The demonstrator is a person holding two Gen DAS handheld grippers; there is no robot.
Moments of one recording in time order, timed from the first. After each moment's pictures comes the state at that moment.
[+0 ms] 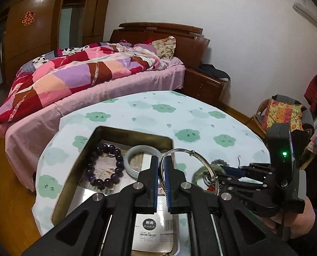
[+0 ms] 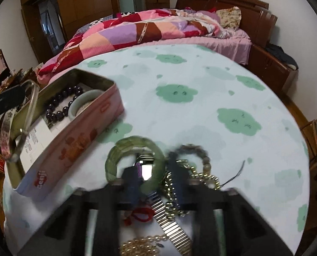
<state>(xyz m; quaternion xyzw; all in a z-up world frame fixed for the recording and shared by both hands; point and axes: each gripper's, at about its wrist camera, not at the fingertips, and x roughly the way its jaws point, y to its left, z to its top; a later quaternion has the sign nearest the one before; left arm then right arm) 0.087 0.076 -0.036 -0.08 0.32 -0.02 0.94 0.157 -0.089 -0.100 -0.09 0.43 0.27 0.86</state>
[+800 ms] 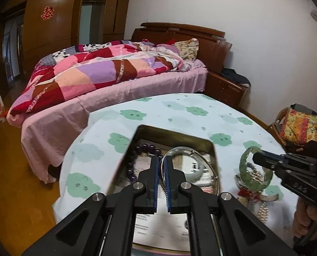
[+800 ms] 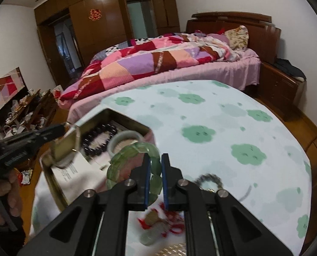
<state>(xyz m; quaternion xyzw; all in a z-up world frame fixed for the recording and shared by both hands) 0.089 0.126 -0.041 -0.09 0.33 0.05 0.94 0.146 -0.071 -0.047 -0.04 0.36 0.33 0.87</state>
